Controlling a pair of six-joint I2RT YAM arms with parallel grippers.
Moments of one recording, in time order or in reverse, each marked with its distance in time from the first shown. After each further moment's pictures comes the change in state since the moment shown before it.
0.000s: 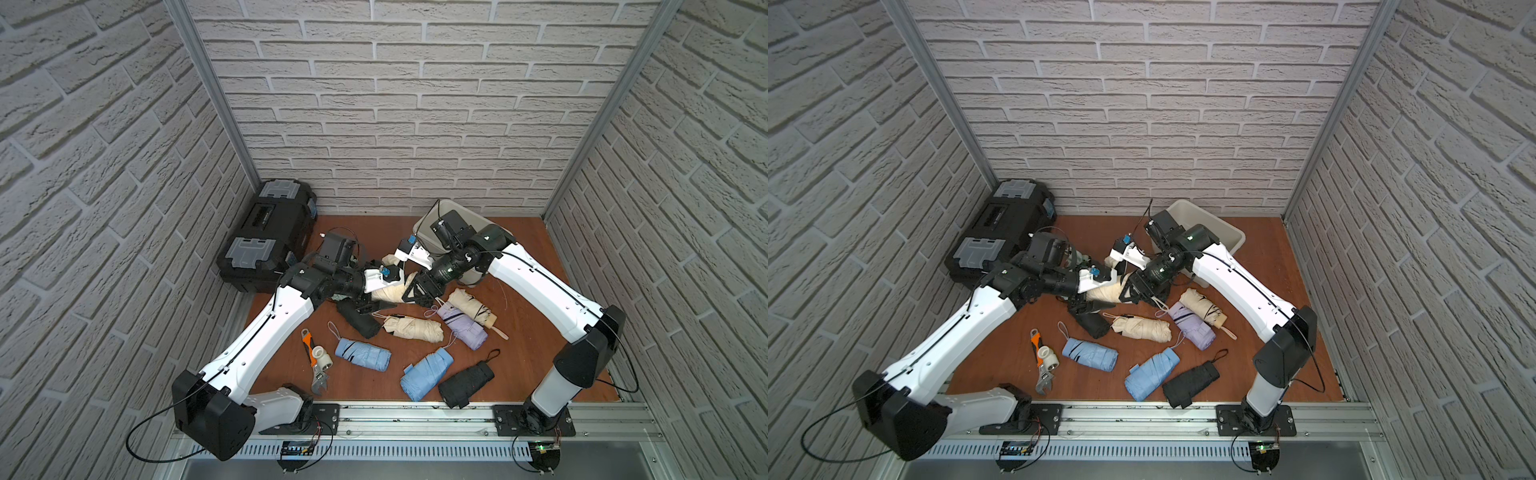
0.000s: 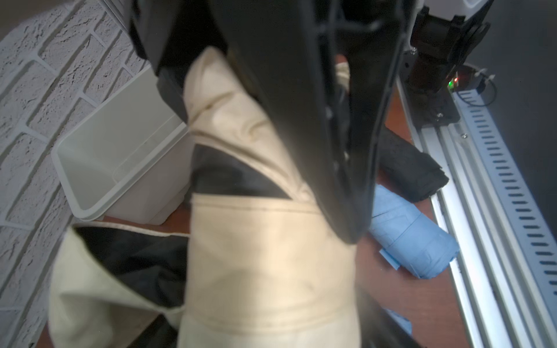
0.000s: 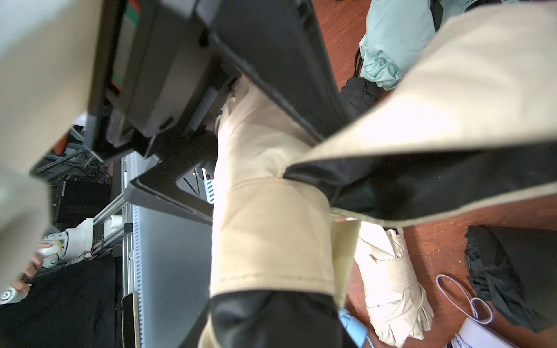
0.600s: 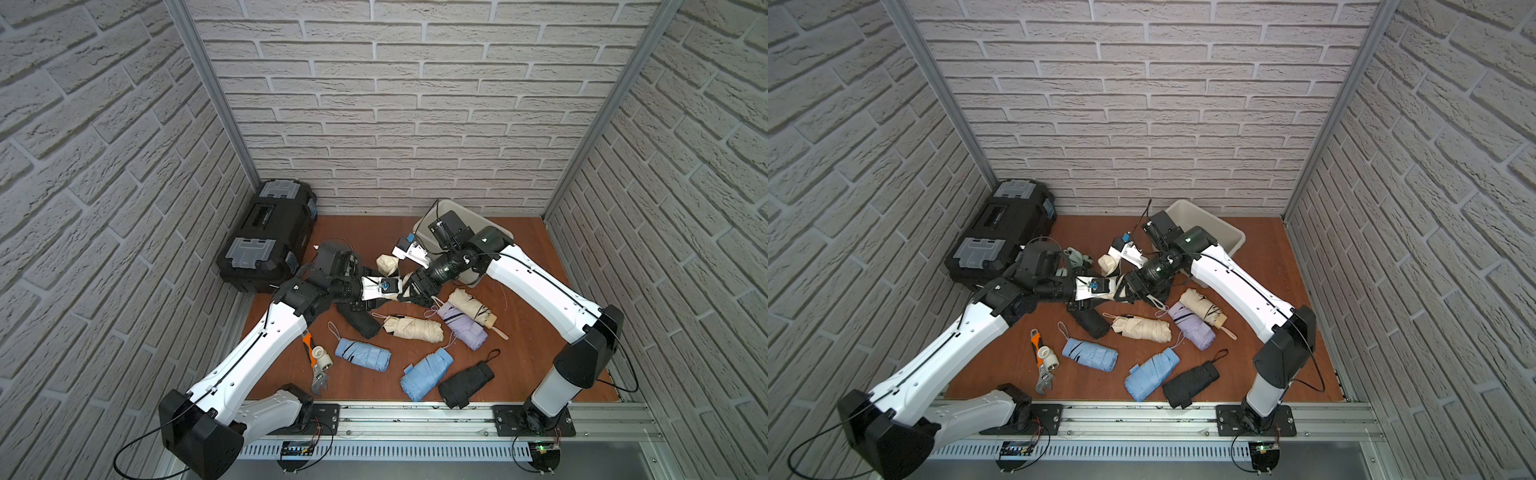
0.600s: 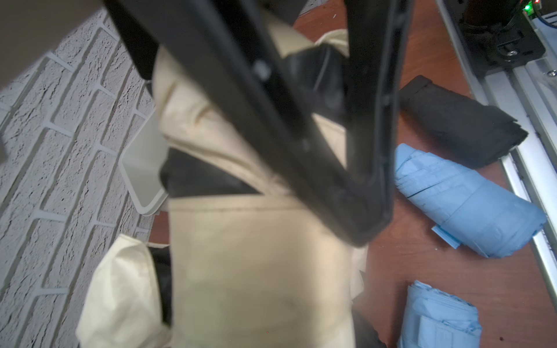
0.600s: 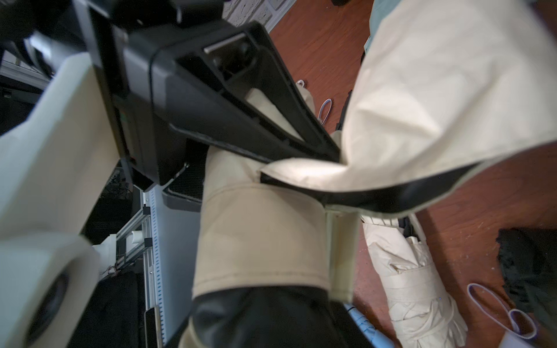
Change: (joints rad) left arm -0.029 -0.102 -0.106 0.133 -0.140 0.074; right arm 0.002 0.001 -0.019 0.077 -0.026 0.133
